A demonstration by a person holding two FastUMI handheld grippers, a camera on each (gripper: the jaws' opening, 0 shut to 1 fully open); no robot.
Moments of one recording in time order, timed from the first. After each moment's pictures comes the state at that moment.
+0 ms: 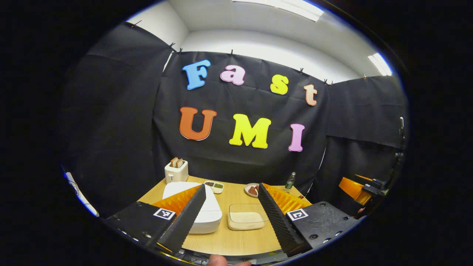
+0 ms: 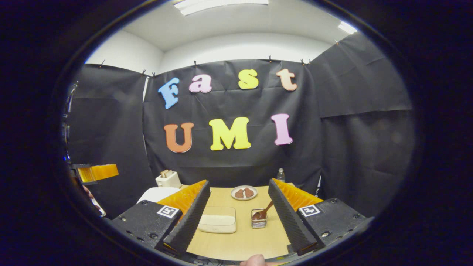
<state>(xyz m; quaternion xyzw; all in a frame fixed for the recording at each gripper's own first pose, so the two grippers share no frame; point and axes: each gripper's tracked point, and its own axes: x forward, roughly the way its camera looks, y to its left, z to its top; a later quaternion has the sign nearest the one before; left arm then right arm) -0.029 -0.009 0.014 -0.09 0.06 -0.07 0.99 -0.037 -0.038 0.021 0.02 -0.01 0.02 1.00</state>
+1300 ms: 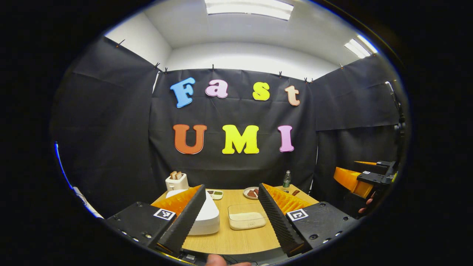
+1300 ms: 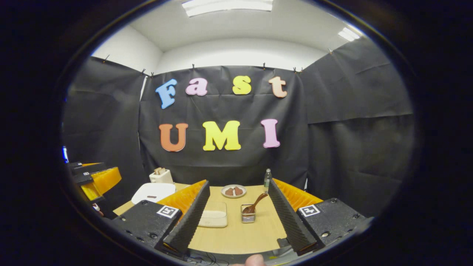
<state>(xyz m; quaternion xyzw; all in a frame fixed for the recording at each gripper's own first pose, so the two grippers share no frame) -0.088 -0.043 0.008 -0.02 0.00 -0.09 1.00 -0.097 -0.045 0.009 0.01 -0.02 -0.01 1.00</state>
